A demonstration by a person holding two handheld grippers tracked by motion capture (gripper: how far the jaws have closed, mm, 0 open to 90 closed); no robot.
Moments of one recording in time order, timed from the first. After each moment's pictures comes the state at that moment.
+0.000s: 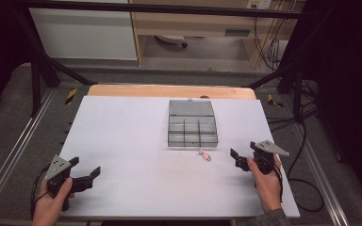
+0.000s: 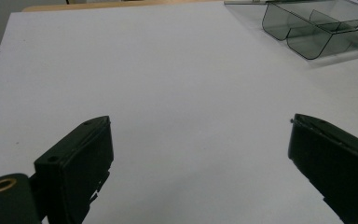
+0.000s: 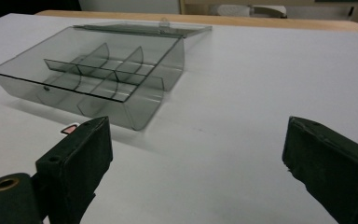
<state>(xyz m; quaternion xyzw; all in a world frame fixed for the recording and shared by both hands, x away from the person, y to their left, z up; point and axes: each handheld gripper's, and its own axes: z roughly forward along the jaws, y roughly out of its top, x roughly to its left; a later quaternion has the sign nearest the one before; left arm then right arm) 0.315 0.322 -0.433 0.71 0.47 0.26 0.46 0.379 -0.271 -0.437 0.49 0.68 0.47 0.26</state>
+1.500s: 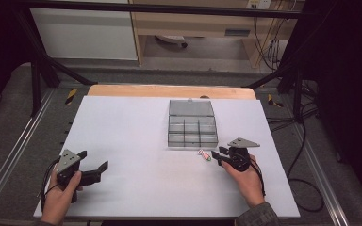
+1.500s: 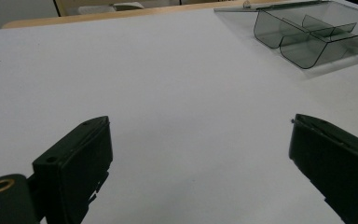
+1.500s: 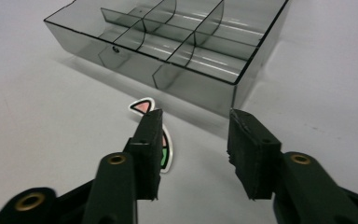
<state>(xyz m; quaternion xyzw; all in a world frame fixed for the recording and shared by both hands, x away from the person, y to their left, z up) 0.332 0.305 -0.431 0.72 0.45 0.26 0.46 0.396 -0.210 -0.446 0.45 0.77 0.43 0.17</state>
